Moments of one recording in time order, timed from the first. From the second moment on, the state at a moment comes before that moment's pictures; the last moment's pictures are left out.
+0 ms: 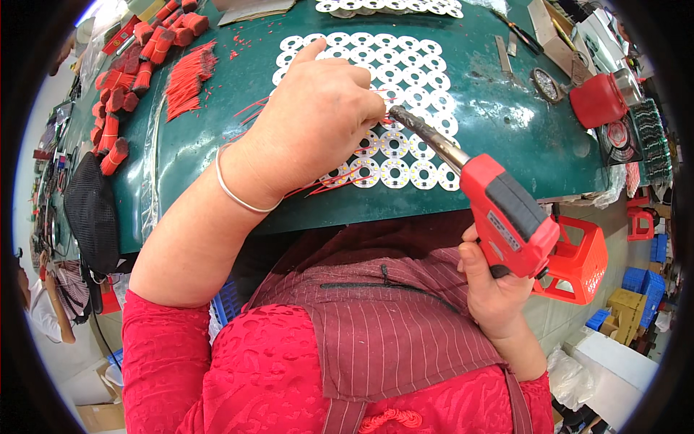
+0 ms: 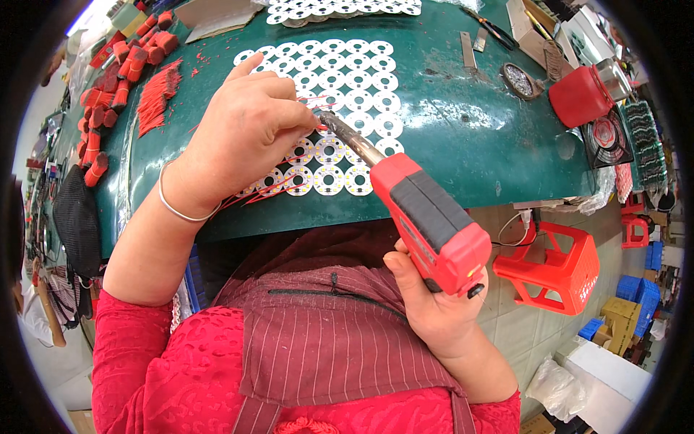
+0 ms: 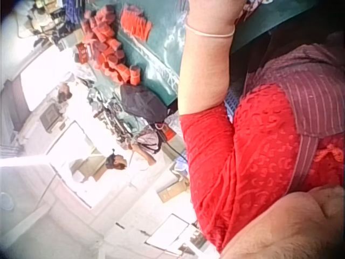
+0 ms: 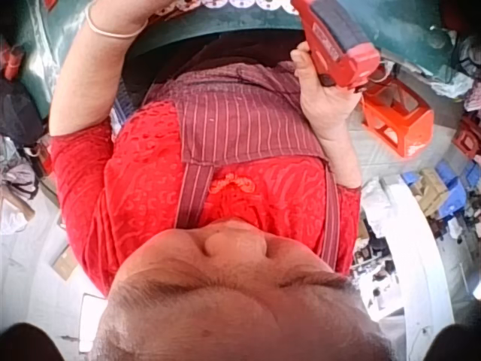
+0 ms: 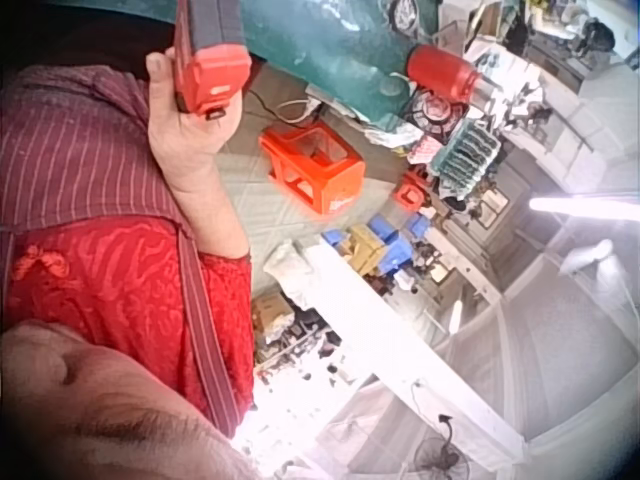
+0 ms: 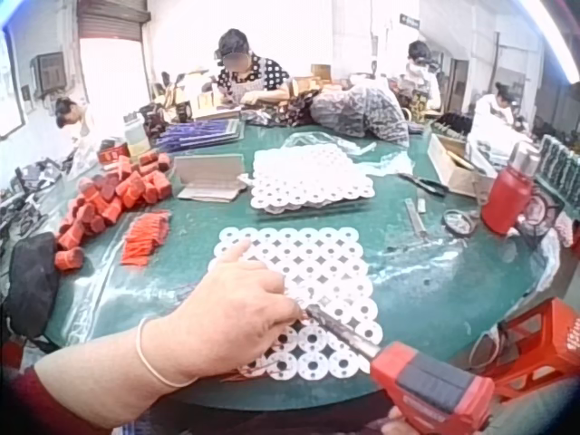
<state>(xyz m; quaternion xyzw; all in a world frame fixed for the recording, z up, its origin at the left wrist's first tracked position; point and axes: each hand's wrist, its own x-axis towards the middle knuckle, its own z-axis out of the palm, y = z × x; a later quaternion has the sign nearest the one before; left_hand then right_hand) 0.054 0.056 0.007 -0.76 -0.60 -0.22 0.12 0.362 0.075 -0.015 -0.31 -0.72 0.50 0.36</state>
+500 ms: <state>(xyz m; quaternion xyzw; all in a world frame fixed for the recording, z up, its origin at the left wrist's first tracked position) 0.055 0.057 0.008 -0.76 -0.60 -0.23 0.13 0.370 0.077 -0.019 -0.25 -0.72 0.52 0.39</state>
